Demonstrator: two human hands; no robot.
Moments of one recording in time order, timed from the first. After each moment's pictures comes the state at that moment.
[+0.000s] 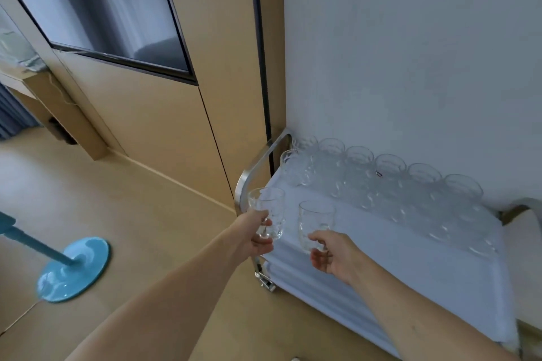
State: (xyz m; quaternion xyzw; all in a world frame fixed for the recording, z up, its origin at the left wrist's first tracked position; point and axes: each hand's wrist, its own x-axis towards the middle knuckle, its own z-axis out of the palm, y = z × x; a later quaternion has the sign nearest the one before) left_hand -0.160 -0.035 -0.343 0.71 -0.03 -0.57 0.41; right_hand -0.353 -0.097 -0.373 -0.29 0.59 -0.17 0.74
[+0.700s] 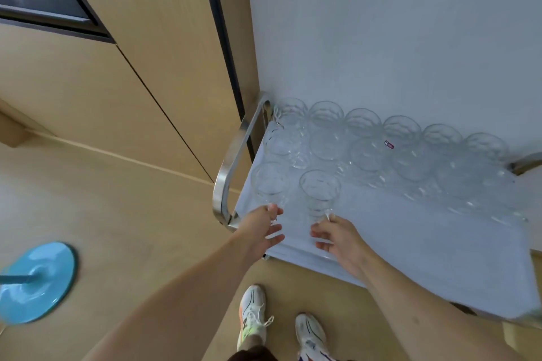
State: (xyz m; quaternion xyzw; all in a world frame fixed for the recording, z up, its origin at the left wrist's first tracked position) left_hand -0.117 -0.143 -0.444 0.67 -0.03 -0.64 0.37; right_hand -0.307 -0.170 -0.453 -0.27 0.62 -0.22 0.71
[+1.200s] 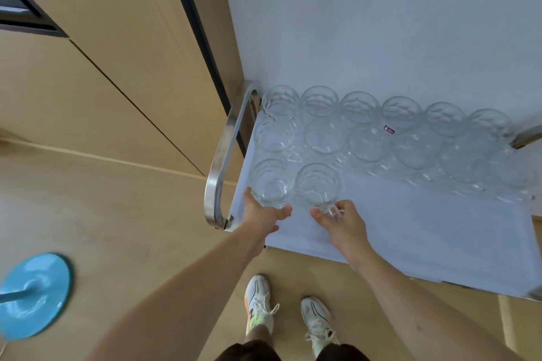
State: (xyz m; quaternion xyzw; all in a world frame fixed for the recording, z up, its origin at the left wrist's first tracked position) left_hand -0.113 -0.169 -0.453 0.72 -0.16 -0.60 0.32; right_hand -0.302 -0.175 -0.470 -0.43 0.72 -0.21 0.50
